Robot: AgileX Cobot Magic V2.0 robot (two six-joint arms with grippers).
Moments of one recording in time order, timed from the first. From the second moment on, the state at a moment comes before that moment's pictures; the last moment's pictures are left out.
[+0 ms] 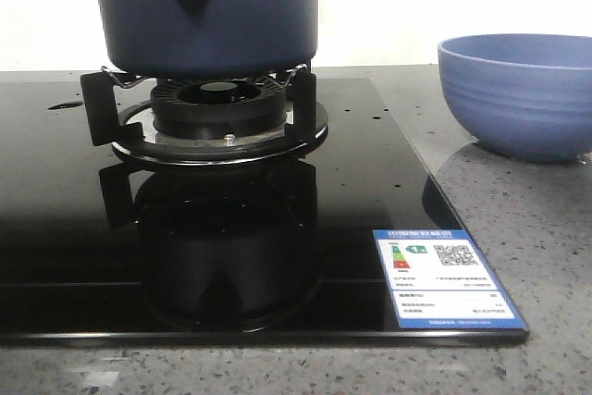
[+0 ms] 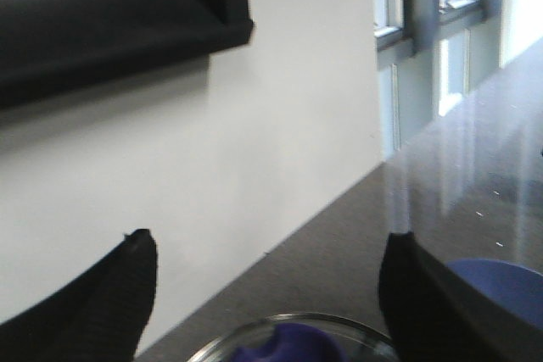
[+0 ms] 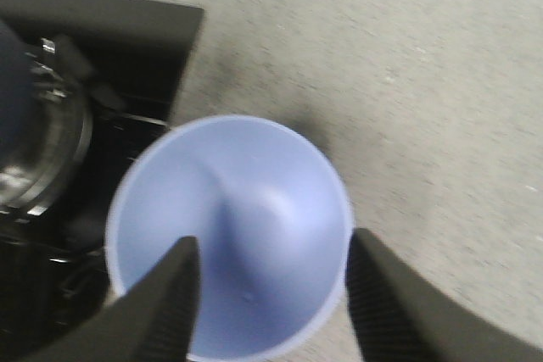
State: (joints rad) left arm -0.18 1.20 -1.12 -1.65 0.67 1.74; right arm -0.09 1.16 -1.33 0.33 1.05 -0.34
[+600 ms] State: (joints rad) left arm 0.08 0.76 -0.77 -1.62 0.27 1.58; right arm -0.09 0.75 -0.81 0.73 0.37 -0.70
